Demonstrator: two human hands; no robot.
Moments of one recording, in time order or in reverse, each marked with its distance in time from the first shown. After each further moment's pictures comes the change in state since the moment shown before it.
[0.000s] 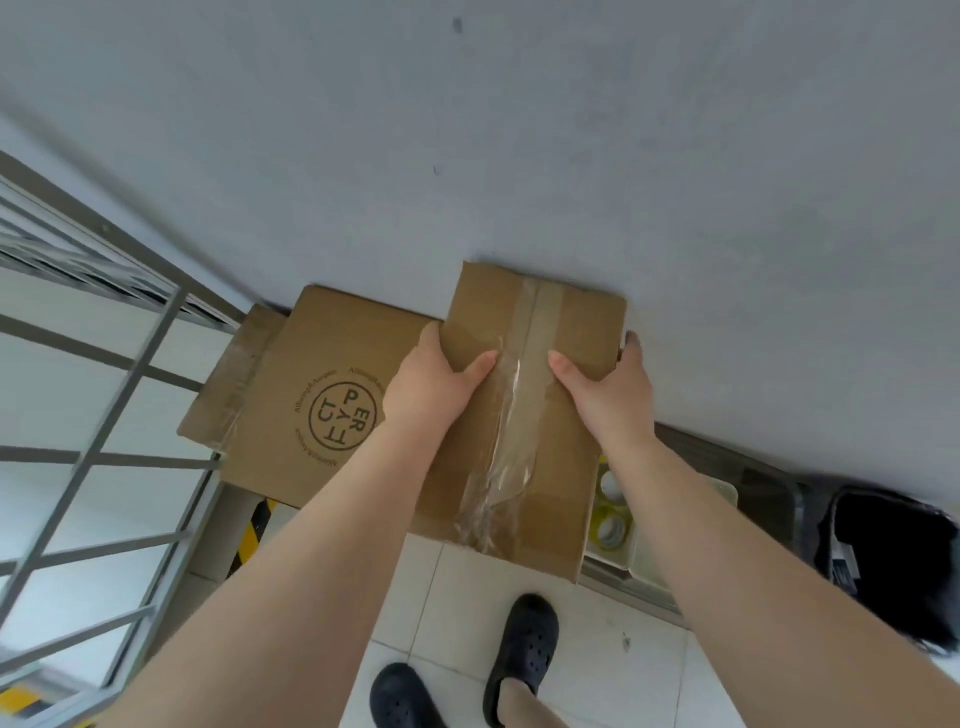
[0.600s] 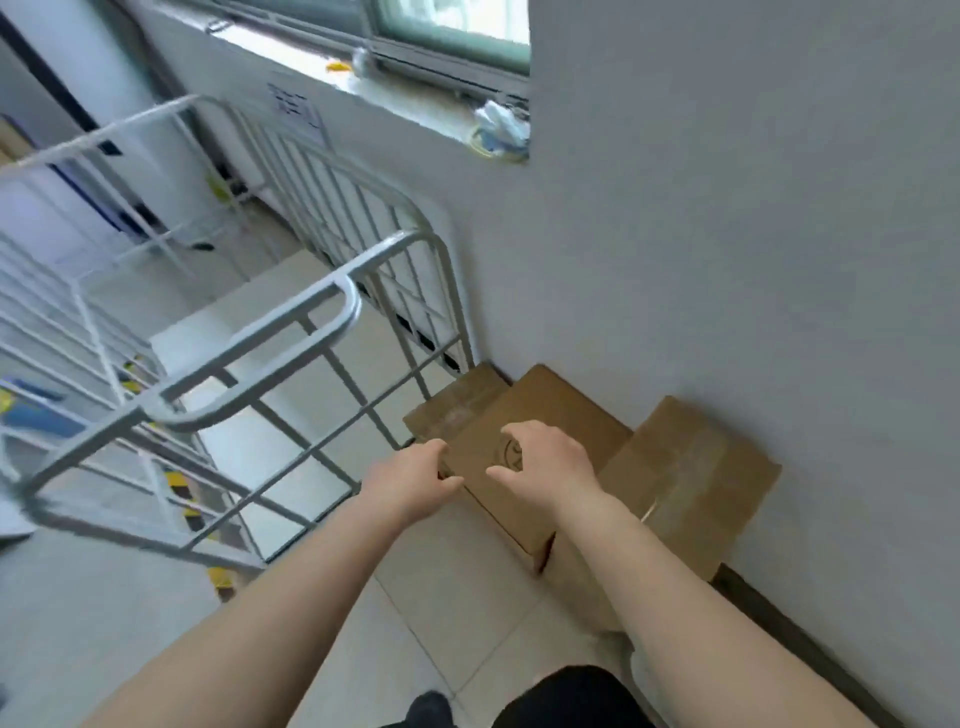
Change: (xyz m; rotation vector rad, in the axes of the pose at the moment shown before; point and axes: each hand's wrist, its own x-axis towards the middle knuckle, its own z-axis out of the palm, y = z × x) left_hand -0.228 -0.108 -0.177 0.368 0.116 -0.225; right_hand -0.239 -0.130 0.060 -0.852 -0.606 -0.943
